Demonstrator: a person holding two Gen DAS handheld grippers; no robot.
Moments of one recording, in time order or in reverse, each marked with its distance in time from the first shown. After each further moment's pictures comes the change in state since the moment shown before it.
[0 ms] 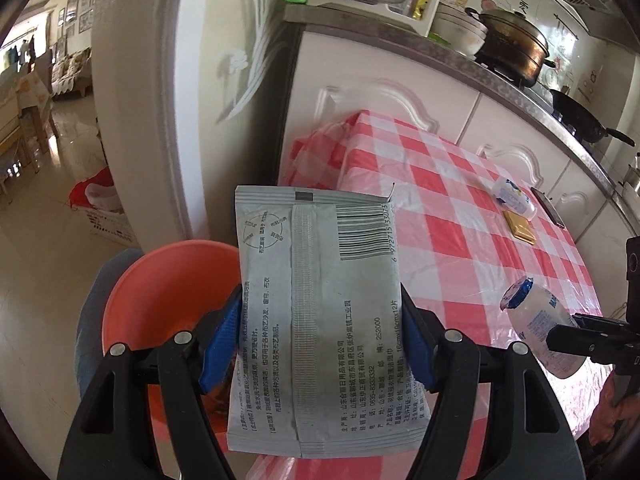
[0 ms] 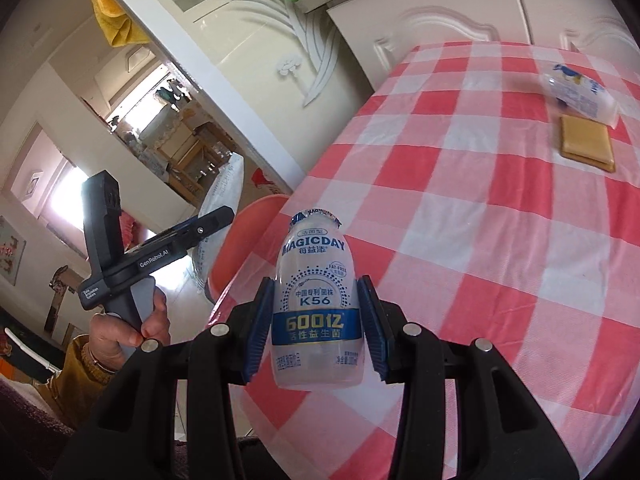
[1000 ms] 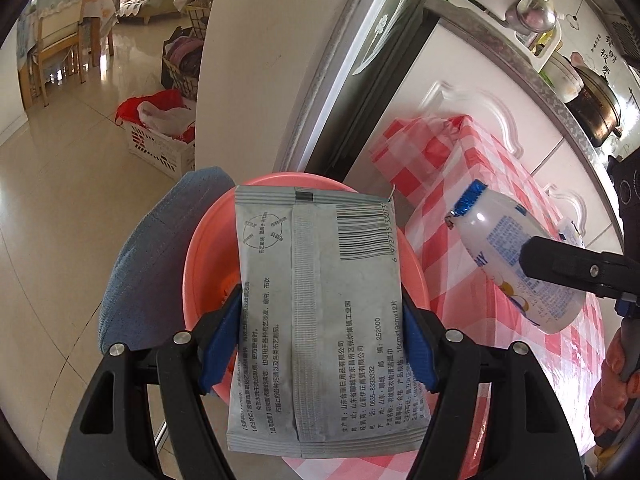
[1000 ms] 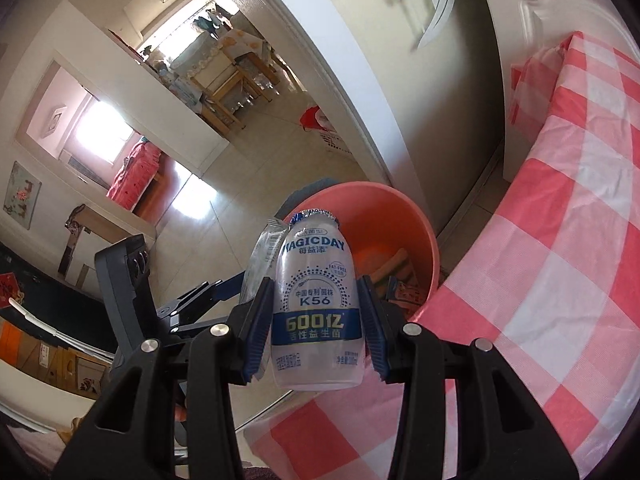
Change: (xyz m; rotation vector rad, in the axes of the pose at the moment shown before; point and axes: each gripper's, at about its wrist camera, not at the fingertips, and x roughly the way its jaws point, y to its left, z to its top) left arm 0.019 0.119 -0.042 -0.276 0.059 0.062; right arm 0.165 0.112 0.069 -0.142 0.248 0.097
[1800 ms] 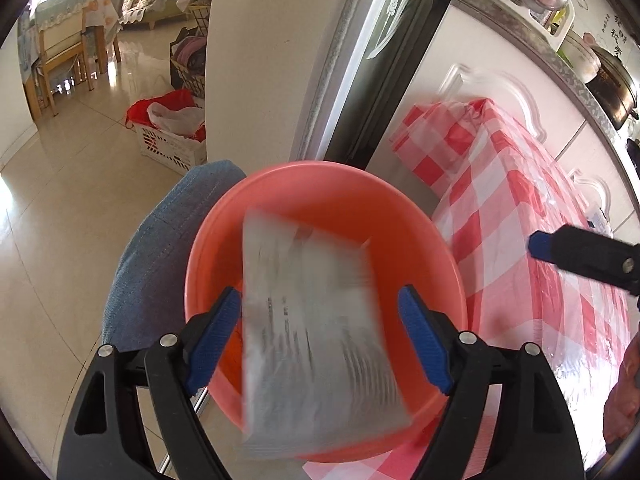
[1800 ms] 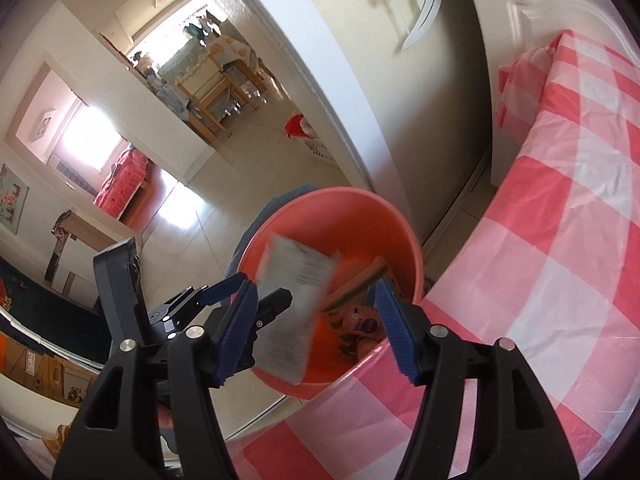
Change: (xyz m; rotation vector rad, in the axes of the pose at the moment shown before) left arm 0.023 0.003 0.001 0.035 0.022 0.079; right arm 0.002 -0.013 -0.008 0.016 -0.053 -0.045
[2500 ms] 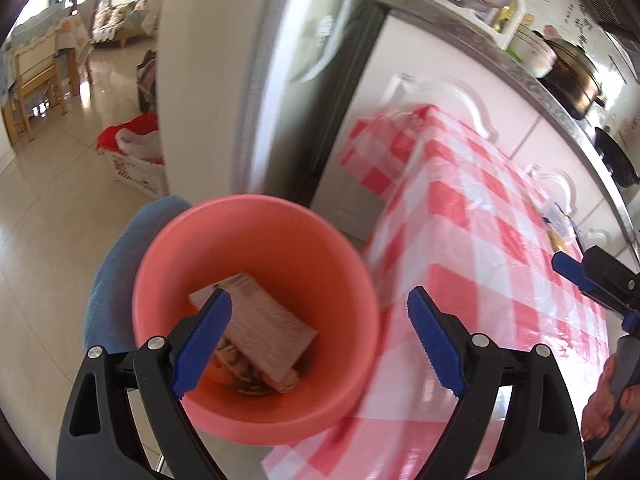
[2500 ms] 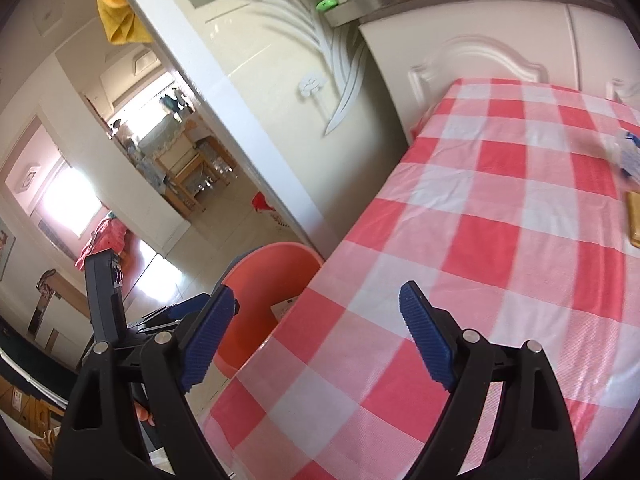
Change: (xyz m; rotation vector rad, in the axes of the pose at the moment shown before) left arm -0.037 -0.061 0.011 0.078 -0.034 -0.095; right arm -0.111 -0.050 -0.045 0.080 -0.287 -0.103
